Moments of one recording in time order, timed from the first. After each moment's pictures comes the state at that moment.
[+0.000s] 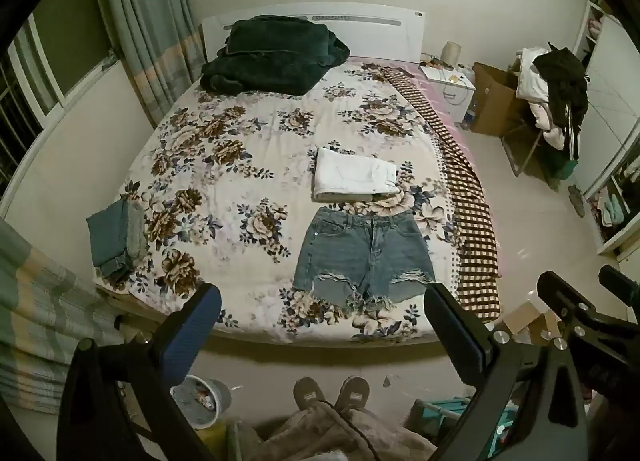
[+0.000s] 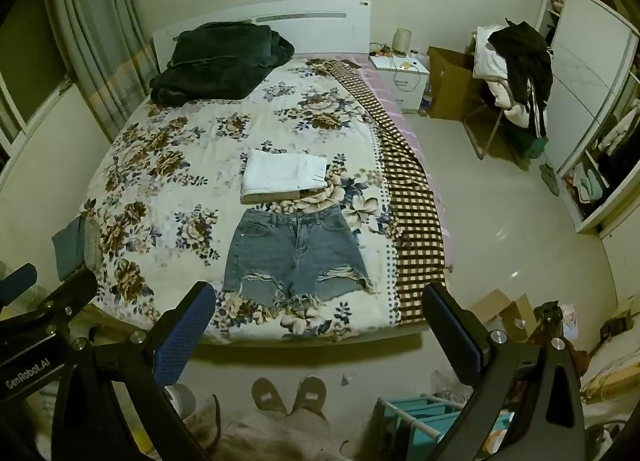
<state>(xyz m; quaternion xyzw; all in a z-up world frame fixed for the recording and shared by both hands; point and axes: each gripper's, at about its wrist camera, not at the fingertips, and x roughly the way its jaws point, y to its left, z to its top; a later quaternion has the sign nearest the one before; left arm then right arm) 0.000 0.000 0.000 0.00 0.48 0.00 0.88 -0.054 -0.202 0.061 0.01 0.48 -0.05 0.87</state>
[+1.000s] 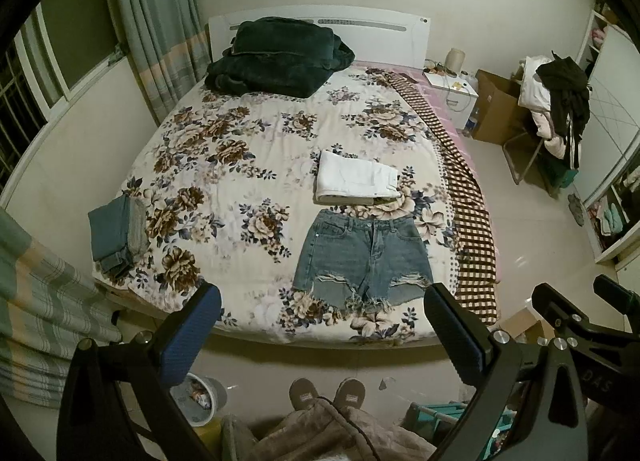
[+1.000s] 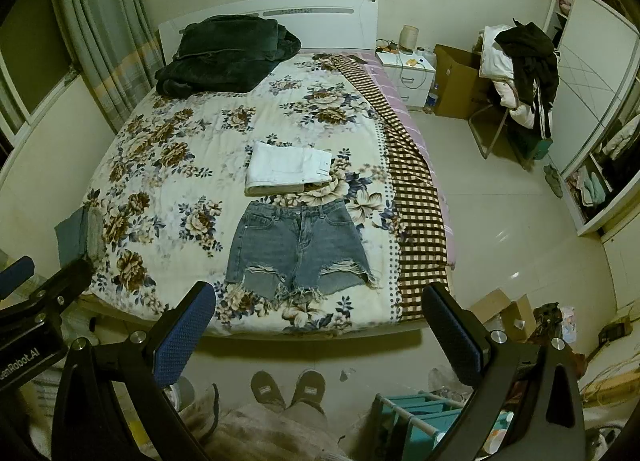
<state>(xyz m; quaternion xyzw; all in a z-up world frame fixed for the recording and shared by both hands) -0.002 -0.007 0.007 -0.01 0.48 0.01 0.88 -0.055 -0.200 0.060 0.01 0.49 -0.04 0.87</state>
